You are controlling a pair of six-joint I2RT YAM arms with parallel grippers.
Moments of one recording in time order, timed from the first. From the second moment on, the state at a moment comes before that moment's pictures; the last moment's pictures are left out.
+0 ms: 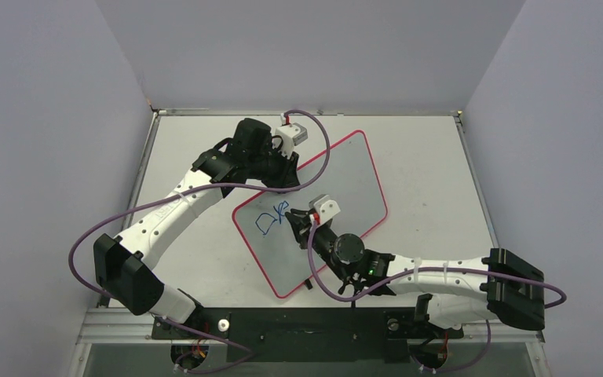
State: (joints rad) left arm -0.62 1.48 1.44 -0.67 0.33 -0.04; right arm 1.24 1.25 0.61 0.69 0.56 0.04
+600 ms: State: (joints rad) left arm -0.62 1.48 1.44 -0.66 0.33 -0.04; right arm 1.19 1.14 0.61 0.55 0.56 -0.08
